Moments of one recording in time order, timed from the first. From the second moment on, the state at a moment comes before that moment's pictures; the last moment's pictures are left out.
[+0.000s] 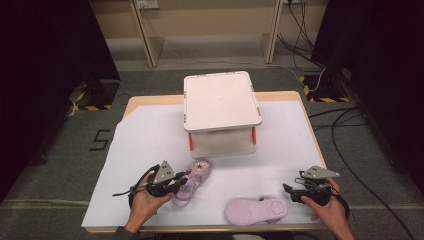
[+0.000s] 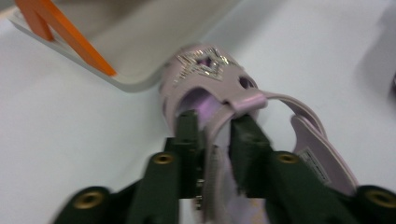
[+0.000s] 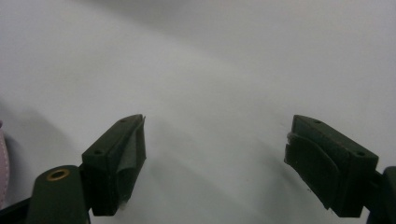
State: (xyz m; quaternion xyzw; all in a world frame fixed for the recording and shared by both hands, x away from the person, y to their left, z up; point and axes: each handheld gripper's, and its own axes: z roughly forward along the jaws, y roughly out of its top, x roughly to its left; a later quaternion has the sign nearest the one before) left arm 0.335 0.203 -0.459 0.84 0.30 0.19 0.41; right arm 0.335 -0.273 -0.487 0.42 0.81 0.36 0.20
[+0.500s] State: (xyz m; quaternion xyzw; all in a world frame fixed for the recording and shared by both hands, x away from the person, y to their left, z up) left arm 0.345 0.182 -0.445 0.81 0.31 0.25 0.43; right arm 0.335 -0.275 -0.487 0.42 0.81 0.36 0.20
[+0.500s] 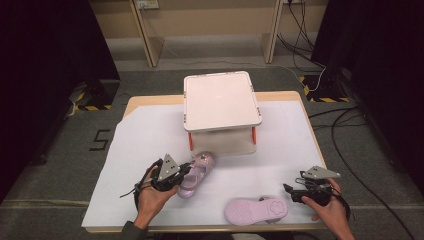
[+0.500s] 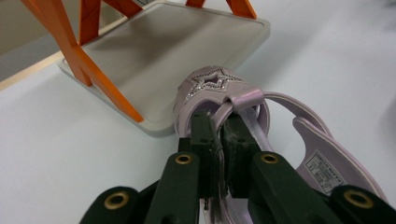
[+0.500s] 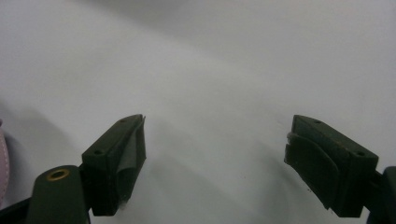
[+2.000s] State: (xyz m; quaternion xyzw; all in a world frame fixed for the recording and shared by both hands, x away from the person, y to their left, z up) left arm 0.388 0.149 -0.434 0.73 0.39 0.30 0.47; right arm 0.334 -0.272 -0.486 0.42 0.81 0.35 0.20
